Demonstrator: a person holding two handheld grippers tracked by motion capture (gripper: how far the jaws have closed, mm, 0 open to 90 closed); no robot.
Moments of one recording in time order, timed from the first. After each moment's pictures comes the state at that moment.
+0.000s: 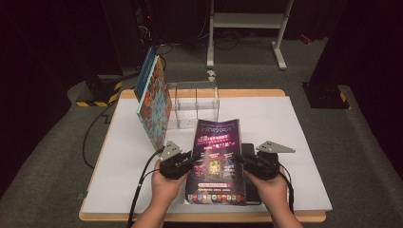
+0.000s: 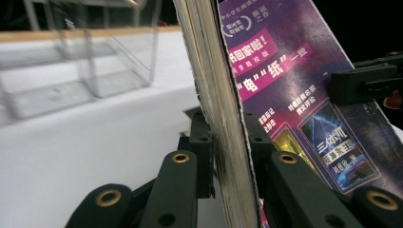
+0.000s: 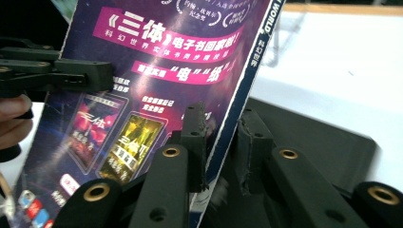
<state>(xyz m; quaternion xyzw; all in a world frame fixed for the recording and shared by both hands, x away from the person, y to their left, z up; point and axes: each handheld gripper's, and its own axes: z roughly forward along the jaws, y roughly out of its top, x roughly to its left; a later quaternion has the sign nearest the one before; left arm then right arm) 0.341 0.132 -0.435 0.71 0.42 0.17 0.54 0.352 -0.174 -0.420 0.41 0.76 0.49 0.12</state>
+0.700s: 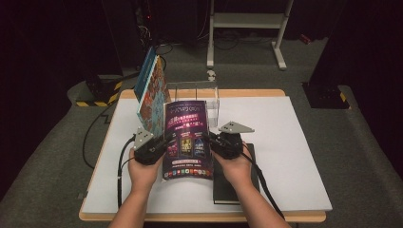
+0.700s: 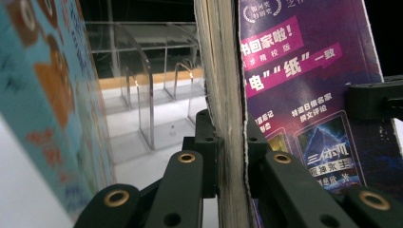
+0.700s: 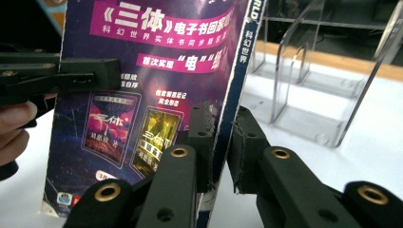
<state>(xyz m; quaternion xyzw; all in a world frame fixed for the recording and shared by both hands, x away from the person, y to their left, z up) 0.370 0.191 -0.422 0.66 0.46 0.26 0.53 0.401 -0.079 -0.404 0.37 0.76 0.51 0.15</state>
